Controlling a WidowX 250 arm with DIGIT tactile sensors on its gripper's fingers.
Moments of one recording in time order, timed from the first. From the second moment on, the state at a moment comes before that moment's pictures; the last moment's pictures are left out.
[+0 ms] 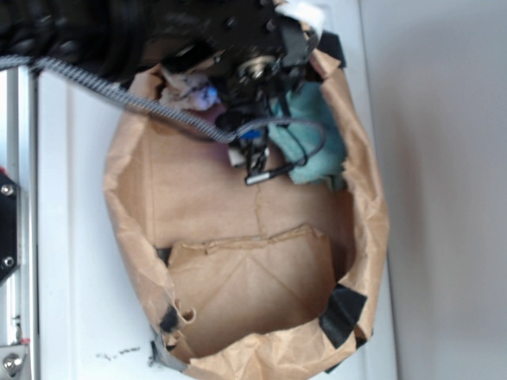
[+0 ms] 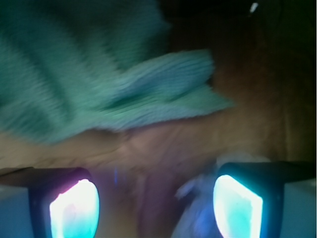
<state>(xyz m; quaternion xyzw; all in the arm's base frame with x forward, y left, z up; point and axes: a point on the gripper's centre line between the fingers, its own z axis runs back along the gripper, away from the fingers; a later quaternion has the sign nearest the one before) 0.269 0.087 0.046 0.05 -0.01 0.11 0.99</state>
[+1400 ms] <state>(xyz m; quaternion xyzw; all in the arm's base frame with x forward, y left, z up) 0.258 0.127 0.054 0.06 0.00 0.11 0.99</state>
